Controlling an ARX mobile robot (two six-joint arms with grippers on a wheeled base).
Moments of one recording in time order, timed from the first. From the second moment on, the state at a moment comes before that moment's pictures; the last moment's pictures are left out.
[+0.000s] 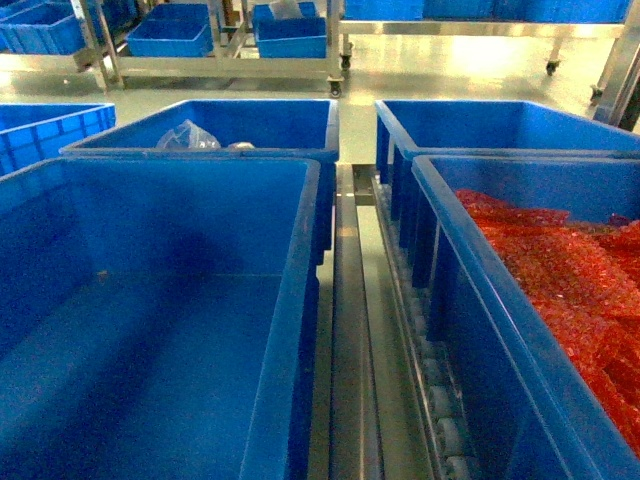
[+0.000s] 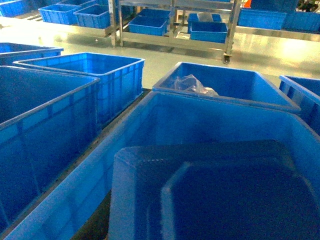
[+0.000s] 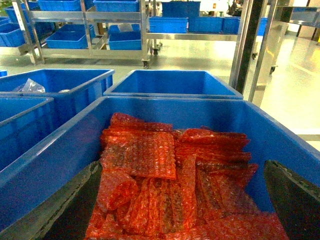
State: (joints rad) left arm -0.57 0.35 0.13 0.14 -0.80 -0.13; right arm 0.00 0.00 0.01 -0.01 0.00 0.00
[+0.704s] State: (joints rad) left arm -0.47 0.83 0.32 0.42 -0.56 -0.07; right arm 0.00 0.00 0.01 0.00 0.00 0.00
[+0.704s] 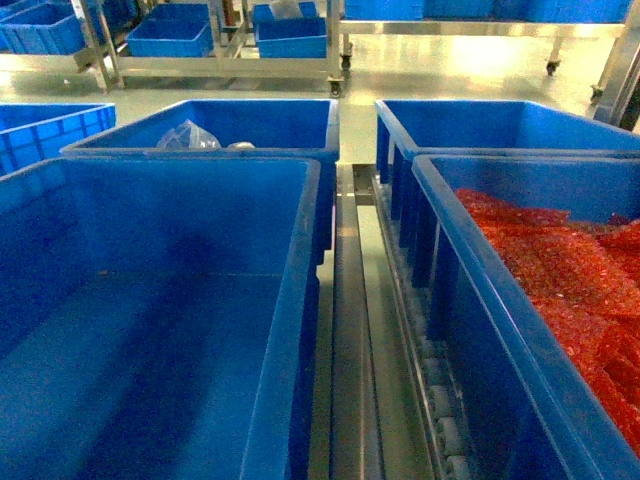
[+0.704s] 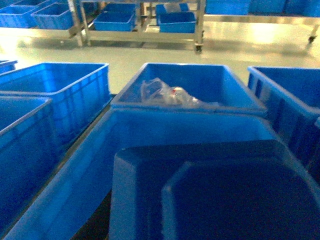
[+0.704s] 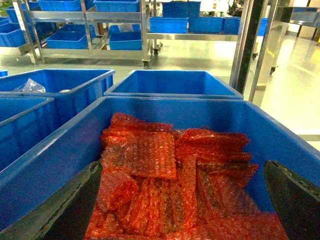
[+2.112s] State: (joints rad) left arm -0.18 0.60 0.10 0.50 -0.18 -0.02; right arm 0.00 0.00 0.01 0.00 0.00 0.00
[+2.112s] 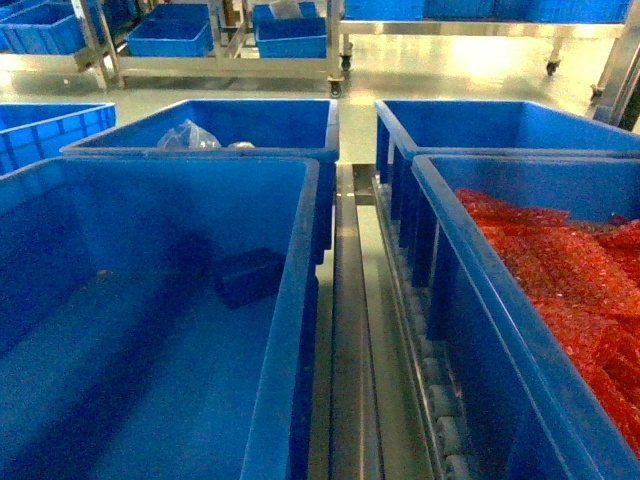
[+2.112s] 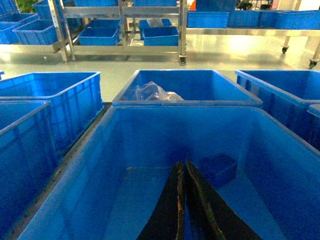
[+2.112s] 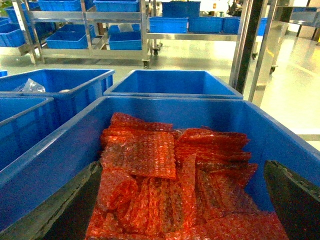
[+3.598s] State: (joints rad) left arm 0.00 0.01 0.01 -0.01 0.00 -0.01; right arm 0.00 0.00 0.01 -0.01 0.00 0.00
